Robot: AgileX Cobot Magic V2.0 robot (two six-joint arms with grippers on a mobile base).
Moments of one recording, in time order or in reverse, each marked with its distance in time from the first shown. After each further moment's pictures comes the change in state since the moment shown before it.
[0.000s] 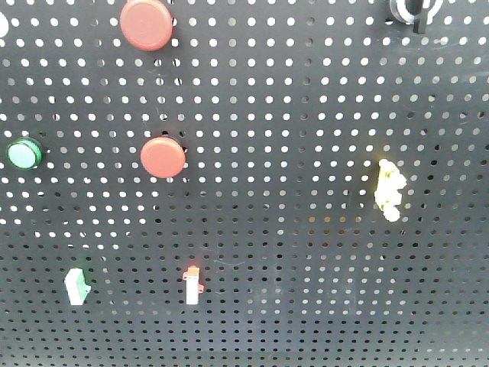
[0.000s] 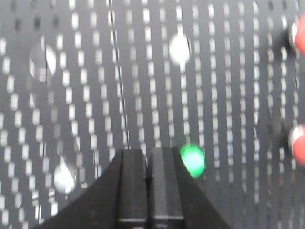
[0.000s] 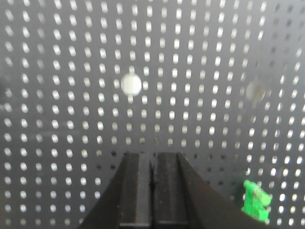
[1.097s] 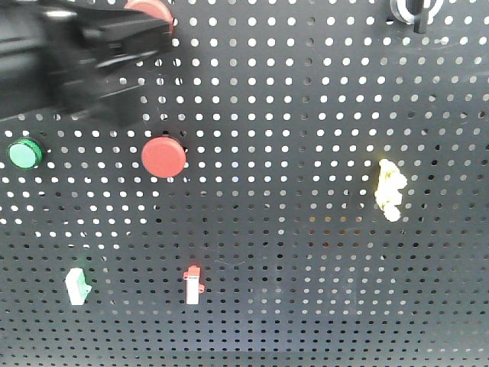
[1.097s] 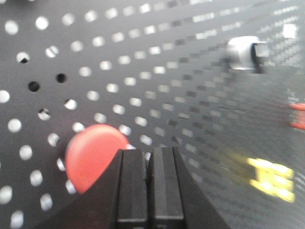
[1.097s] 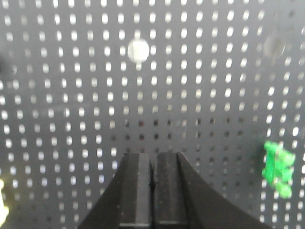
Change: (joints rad) left arm -0.397 0.581 -0.500 -0.557 0.017 0.655; right arm 0.000 0.000 0.000 0.103 0.114 -0.001
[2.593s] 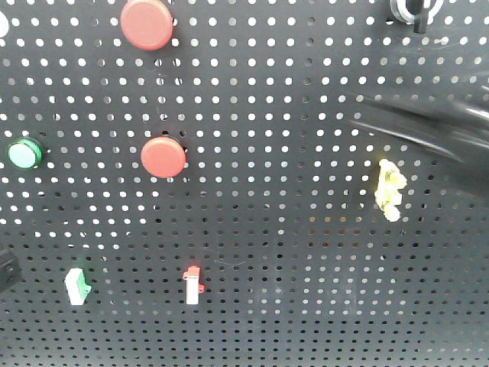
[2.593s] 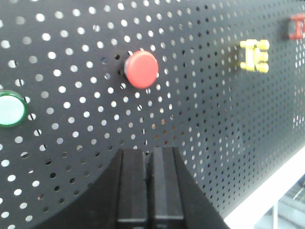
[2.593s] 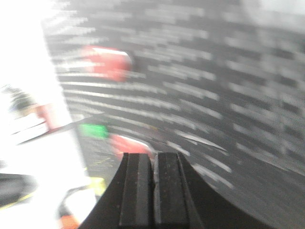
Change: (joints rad) left arm 0.058 -0.600 0.731 0.048 -0.068 -0.097; right arm 0.440 0.515 -0.265 1.323 0.210 -1.092
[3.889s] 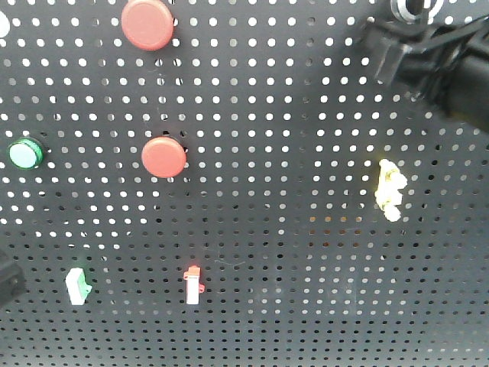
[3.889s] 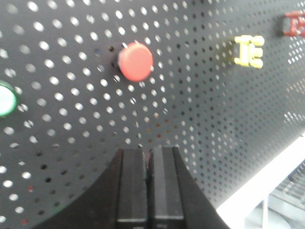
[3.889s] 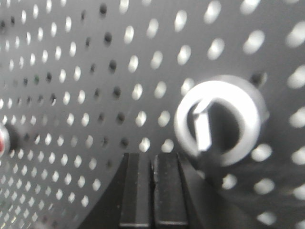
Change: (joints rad) left arm 0.000 -0.002 0.000 -0.001 0.043 -0.012; right arm 0.087 0.089 -0.071 -0.166 -0.515 0.066
